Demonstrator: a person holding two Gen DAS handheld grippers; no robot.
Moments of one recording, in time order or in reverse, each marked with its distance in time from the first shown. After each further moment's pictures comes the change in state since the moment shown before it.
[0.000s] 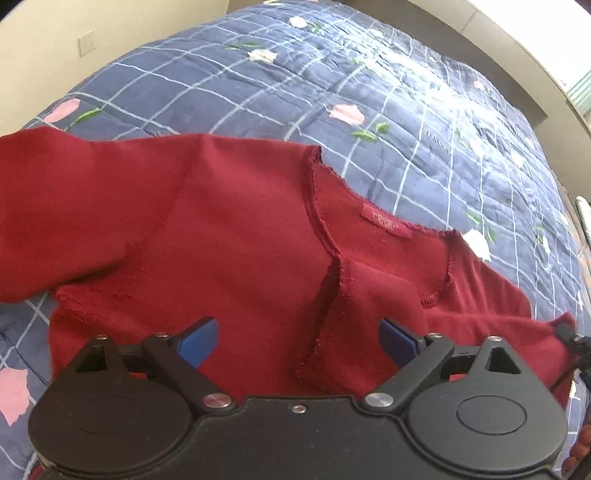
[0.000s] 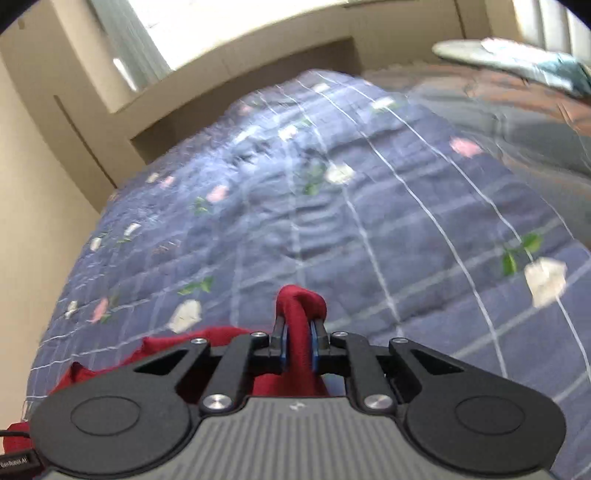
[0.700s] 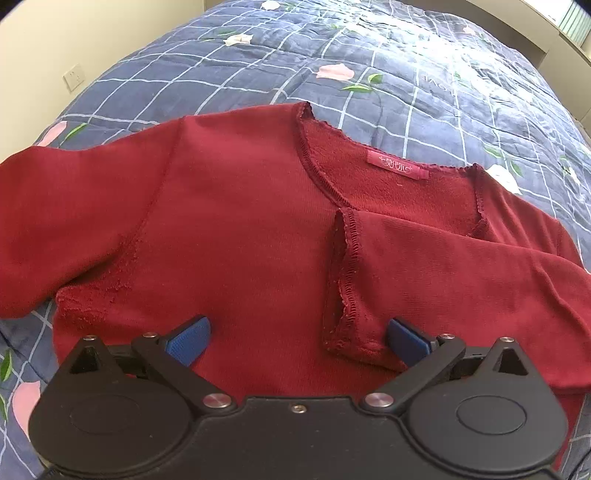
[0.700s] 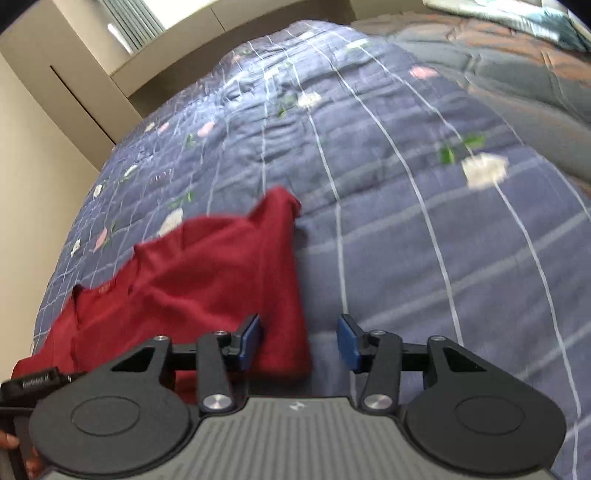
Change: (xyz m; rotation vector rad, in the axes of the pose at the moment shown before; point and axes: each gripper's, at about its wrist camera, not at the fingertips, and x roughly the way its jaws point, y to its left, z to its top) left arm 0.022 -0.015 -0.022 0.176 0.029 0.134; right arm -0.047 -0.043 -0.057 0.009 0.161 0.032
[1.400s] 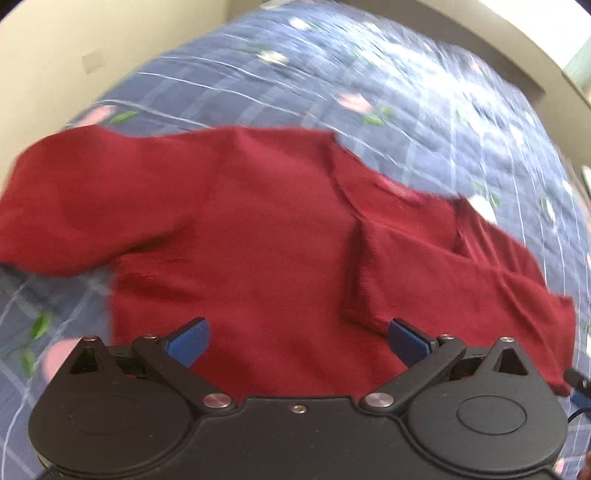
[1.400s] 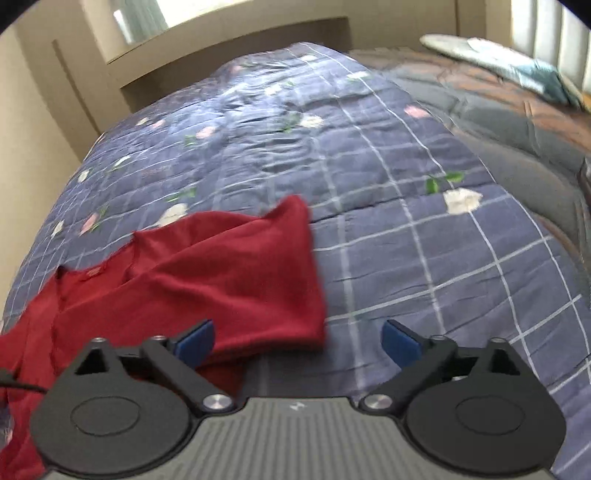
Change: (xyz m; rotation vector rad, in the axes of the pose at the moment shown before) left arm -0.063 0.046 -0.018 -0.134 -0.046 -0.058; right arm -0.033 0.055 -0.022 -0.119 -0.071 -0.168
